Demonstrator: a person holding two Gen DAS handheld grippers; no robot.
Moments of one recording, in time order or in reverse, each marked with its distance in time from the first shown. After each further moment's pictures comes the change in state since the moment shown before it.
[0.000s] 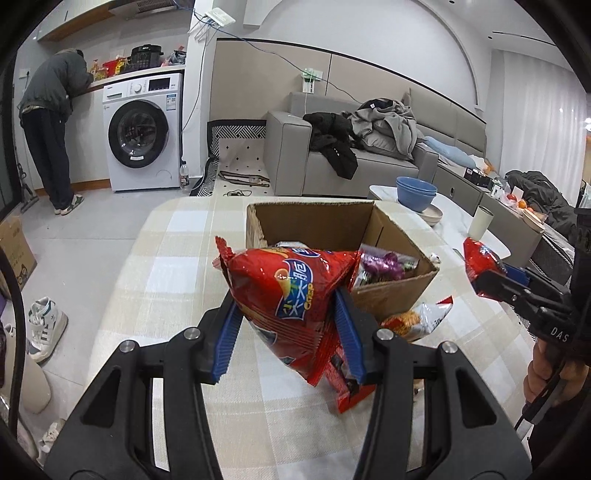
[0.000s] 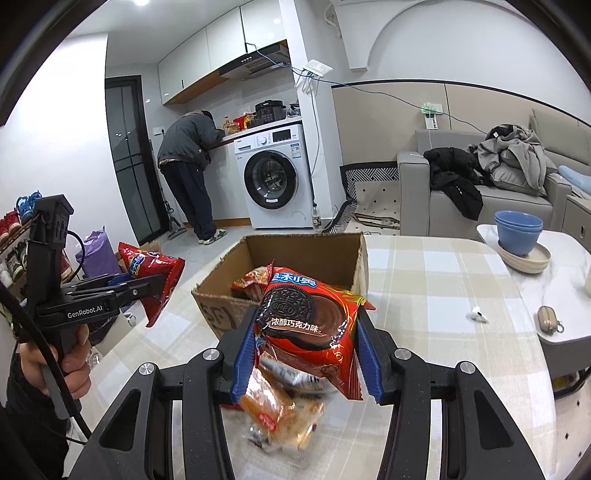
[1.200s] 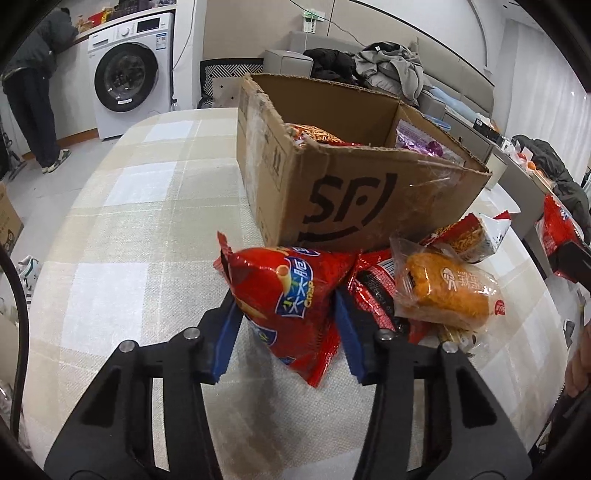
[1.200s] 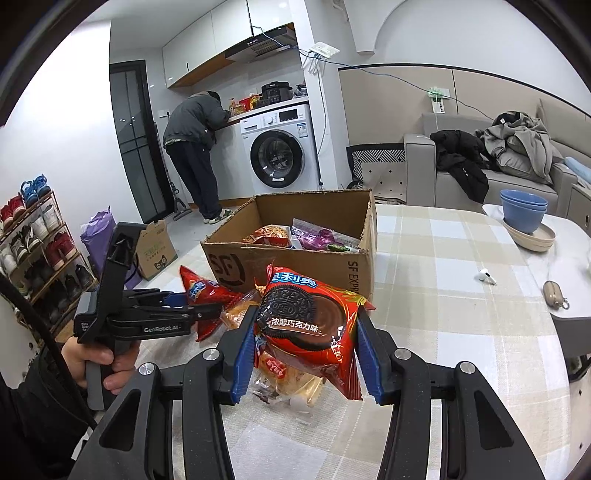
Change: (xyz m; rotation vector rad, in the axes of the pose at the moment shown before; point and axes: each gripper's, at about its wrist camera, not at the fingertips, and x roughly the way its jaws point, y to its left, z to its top) left arm 0.122 0.007 -0.076 -0.020 0.249 -0.023; right arm -0.007 0.006 -0.042 -0.010 0.071 0.019
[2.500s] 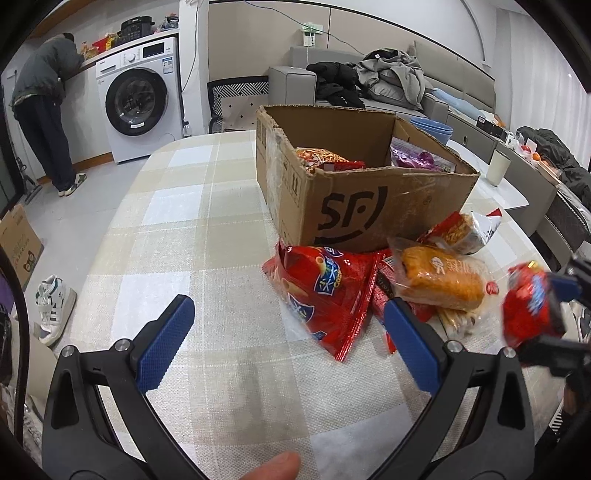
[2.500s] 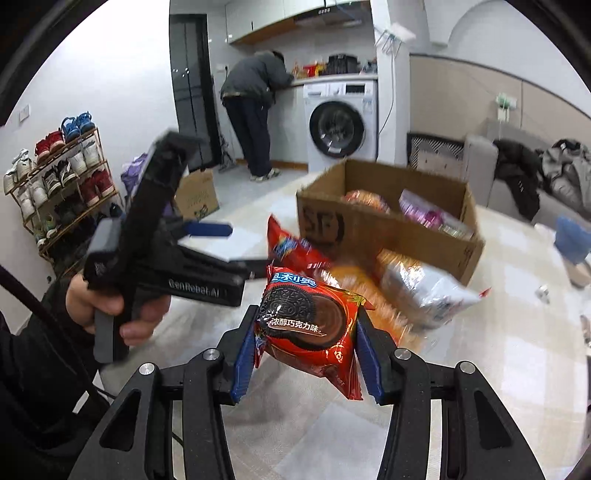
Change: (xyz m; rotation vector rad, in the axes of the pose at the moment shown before) left arm -0.061 -0.011 -0.015 0.065 -0.062 0.077; right arm 0.019 0.081 -0.017 -0.198 0.108 0.133
